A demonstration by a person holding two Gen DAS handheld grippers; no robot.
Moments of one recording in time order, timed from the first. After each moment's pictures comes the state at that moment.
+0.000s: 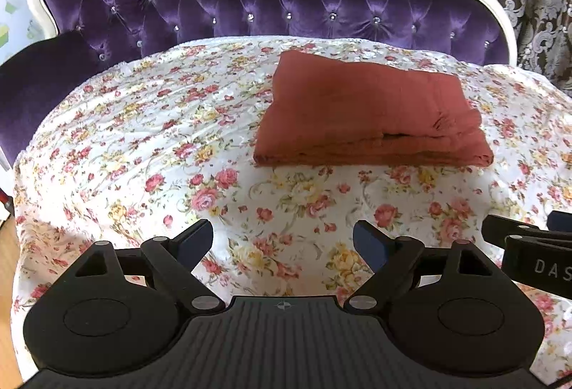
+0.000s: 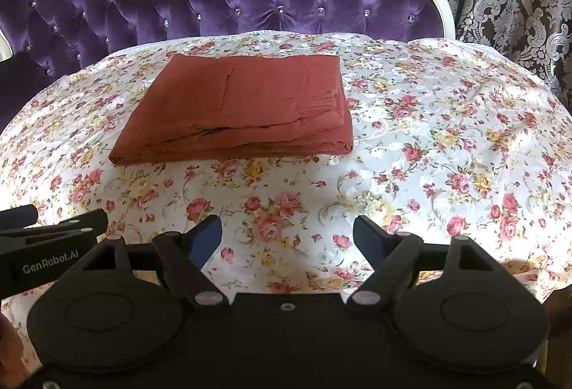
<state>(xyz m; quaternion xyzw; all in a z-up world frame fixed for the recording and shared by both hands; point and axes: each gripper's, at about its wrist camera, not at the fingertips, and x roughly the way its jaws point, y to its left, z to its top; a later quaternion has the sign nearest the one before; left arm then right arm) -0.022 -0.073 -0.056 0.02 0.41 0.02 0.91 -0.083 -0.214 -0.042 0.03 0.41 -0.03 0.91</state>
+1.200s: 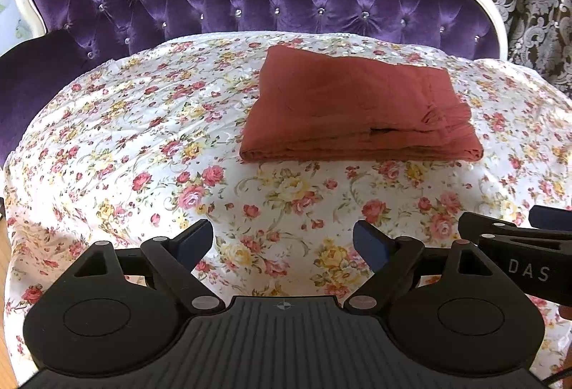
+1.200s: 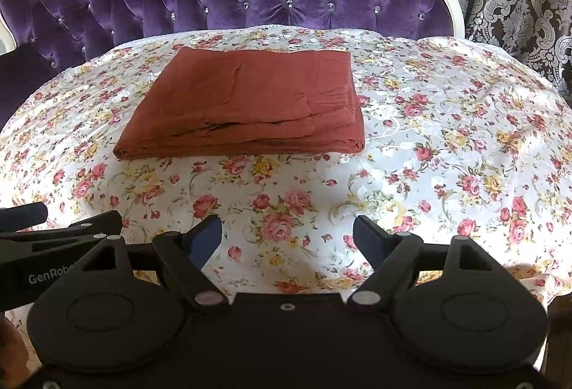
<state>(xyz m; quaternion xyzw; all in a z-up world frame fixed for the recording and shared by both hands) -0.020 -0.078 -0.057 0.03 0.42 0.00 0.91 -0.078 -0.204 -0.046 0.03 0.42 -0.02 0.91</state>
